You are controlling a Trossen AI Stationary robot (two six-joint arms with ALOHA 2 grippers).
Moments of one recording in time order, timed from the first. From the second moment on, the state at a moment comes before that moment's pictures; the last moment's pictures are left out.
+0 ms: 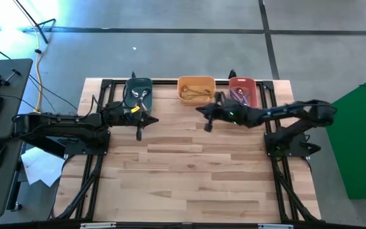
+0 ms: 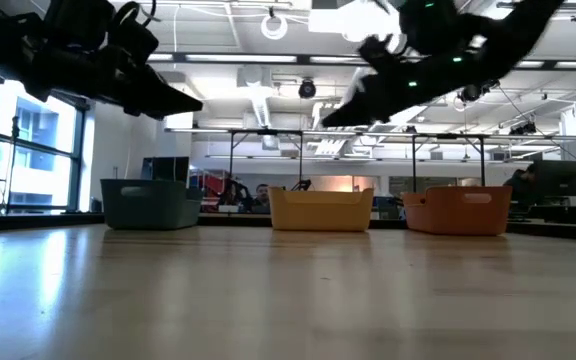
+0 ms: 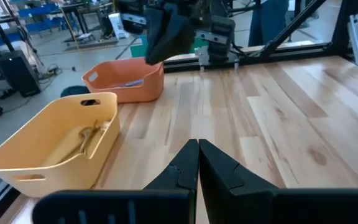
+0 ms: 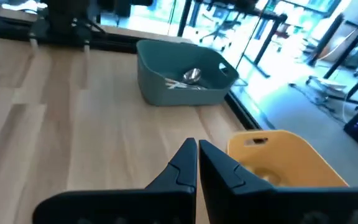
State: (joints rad) left arm 0.30 0.92 0.24 0.49 0.20 0.19; right arm -0.23 1.44 0.64 0.53 0.15 -0.24
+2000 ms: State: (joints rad) left arm 0.35 0.22 0.01 0.23 0.17 0.07; right arm -0.50 0.00 0.01 0.14 -0.06 -0.09
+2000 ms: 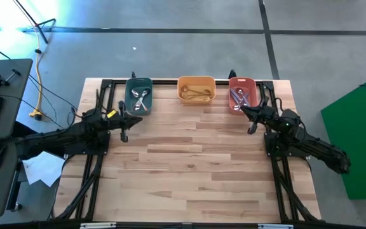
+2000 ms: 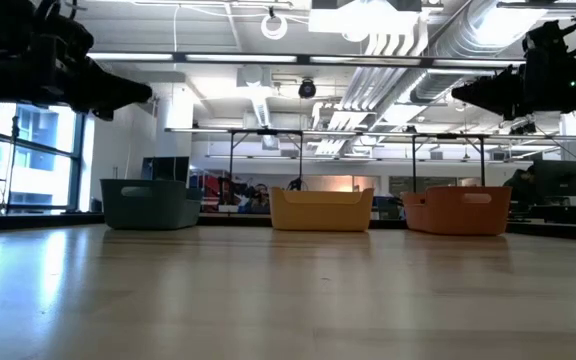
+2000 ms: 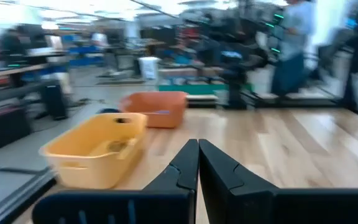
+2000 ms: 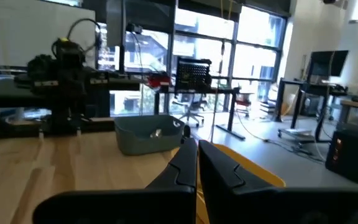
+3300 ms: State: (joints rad) left arm 0.32 0.01 0.01 0.01 -0.04 -0.23; right arm -0.50 0.01 0.01 0.01 0.02 0.25
